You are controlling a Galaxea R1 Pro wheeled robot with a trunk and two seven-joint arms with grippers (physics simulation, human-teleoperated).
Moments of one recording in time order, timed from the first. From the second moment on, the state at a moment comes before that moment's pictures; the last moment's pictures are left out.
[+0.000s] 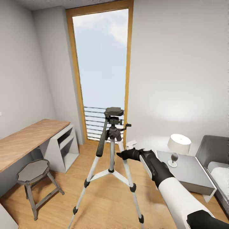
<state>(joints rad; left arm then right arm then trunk) 0.01 0.00 0.01 -0.03 0.39 -0.05 0.00 -0.80 0.08 0.21 -0.77 -0.02 0.48 0.44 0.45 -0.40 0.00</state>
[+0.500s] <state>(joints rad) 0.01 0.00 0.01 -0.03 0.39 -0.05 0.00 -0.81 0.07 0.21 -0.75 -0.01 0.48 0.44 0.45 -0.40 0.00</state>
